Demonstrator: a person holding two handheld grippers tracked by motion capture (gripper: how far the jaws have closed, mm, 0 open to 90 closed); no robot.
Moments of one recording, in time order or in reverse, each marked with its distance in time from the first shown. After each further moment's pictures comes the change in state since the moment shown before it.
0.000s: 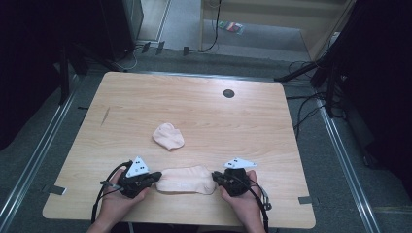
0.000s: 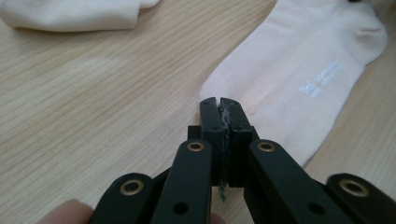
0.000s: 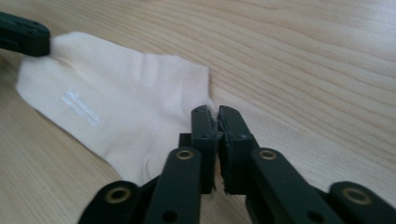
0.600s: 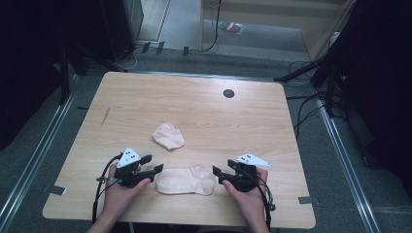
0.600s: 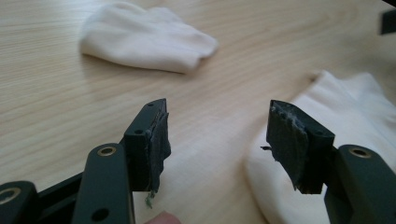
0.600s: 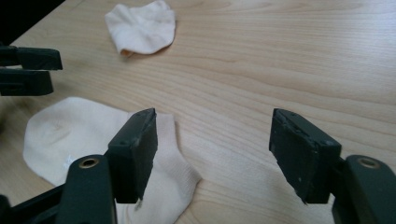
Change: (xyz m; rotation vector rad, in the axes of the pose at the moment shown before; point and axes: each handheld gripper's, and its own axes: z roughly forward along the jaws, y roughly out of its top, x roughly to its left) left arm 0.029 0.005 0.008 -0.175 0.084 -0.202; right arm -0.018 0.005 -0.013 -0.178 -0.022 0.114
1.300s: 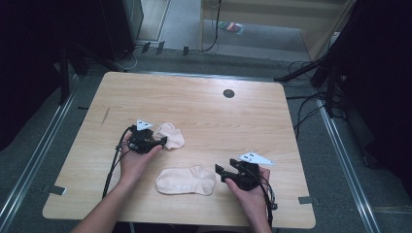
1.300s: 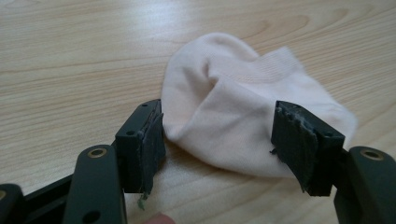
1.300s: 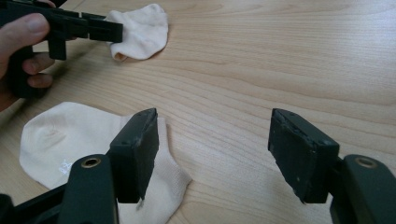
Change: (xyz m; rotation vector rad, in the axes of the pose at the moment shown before) left arm 0.035 0.053 0.075 0.109 0.218 -0.055; right arm -0.006 0.002 -0.002 0.002 -0.001 0.013
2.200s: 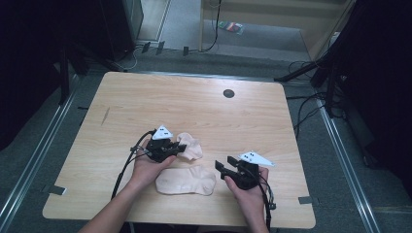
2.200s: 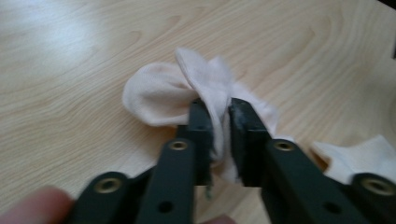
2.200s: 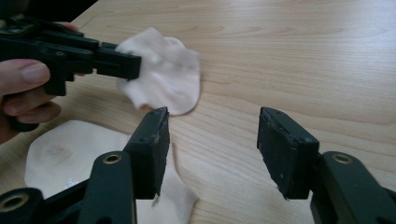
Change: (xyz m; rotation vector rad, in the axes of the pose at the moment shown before) left arm -0.050 0.003 -0.007 -0.039 -0.351 0.166; right arm 0.006 0.003 -0.001 -0.065 -0.003 0.001
